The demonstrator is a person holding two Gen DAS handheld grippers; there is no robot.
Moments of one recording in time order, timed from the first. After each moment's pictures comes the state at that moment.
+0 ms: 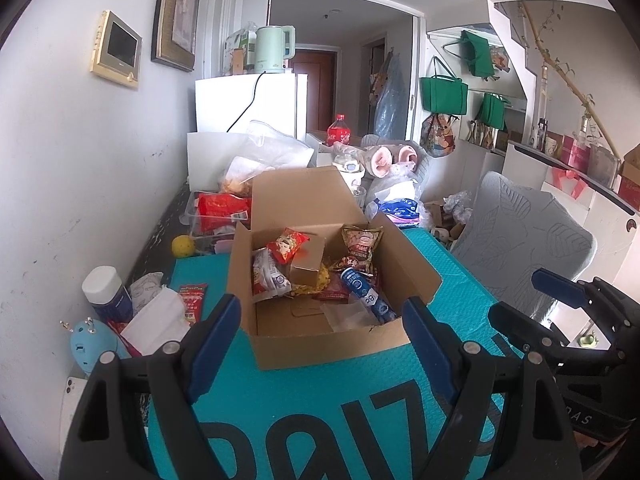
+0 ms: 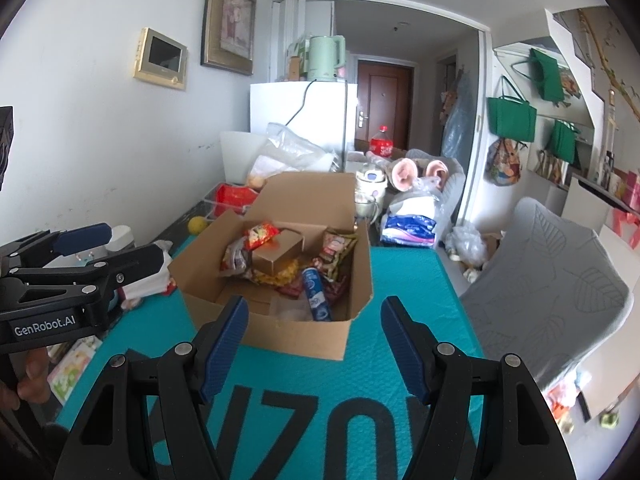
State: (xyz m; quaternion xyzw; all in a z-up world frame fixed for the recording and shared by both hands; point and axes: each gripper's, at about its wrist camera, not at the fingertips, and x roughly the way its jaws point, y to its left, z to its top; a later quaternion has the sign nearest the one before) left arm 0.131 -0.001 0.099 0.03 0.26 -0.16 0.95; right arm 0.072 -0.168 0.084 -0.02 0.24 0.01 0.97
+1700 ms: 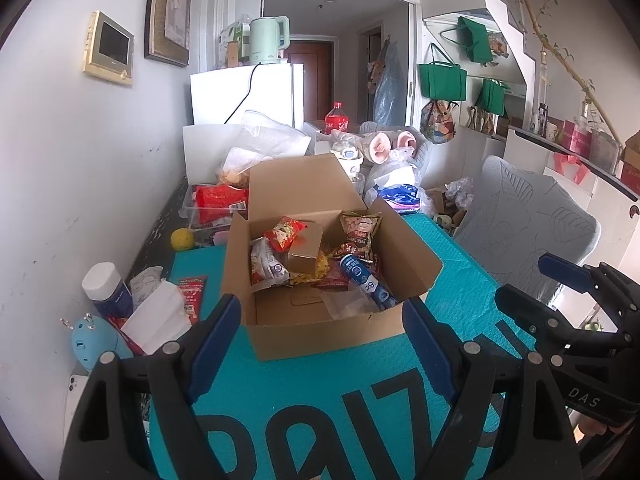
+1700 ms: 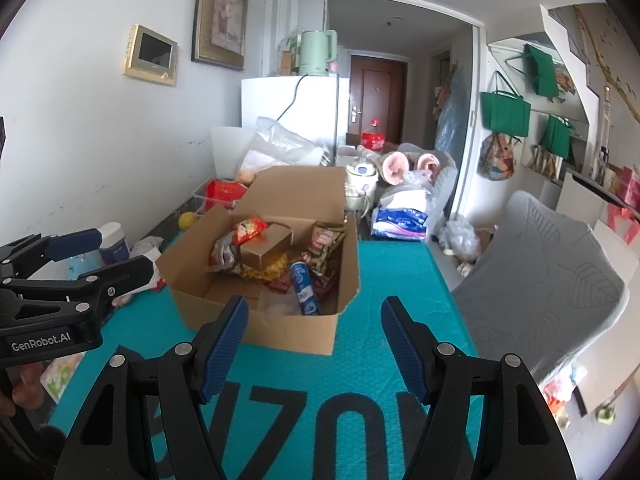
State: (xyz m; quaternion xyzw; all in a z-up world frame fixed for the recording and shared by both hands) left arm 0.130 -0.012 0.092 0.05 0.28 -0.16 0.95; right arm 0.076 -0.175 0.082 -0.01 0.25 0.00 0.97
